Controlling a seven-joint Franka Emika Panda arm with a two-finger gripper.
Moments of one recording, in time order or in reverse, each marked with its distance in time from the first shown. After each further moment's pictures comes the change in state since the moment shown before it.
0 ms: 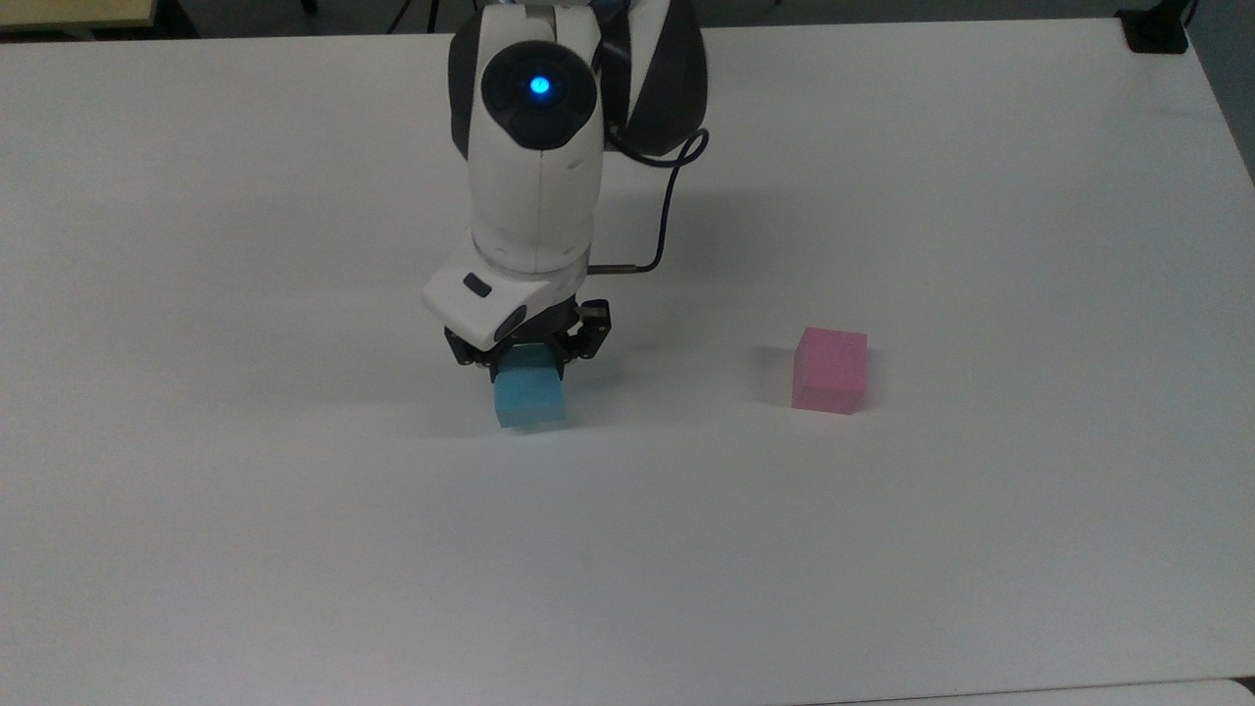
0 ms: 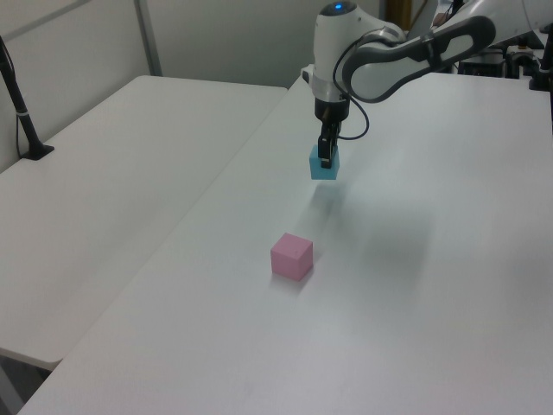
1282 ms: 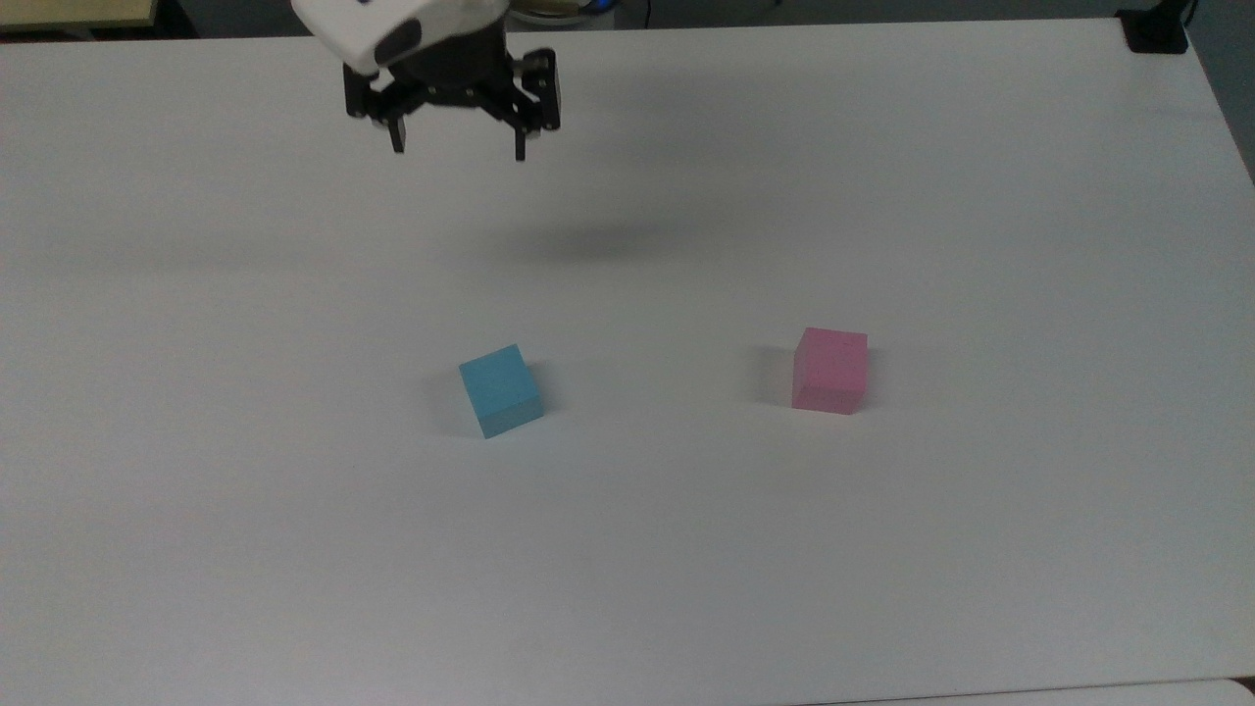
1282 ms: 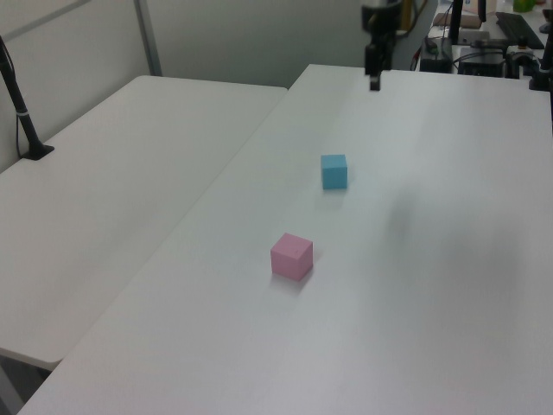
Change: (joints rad) arm -0.058 -0.339 0.001 0.030 0.022 -0.476 0.010
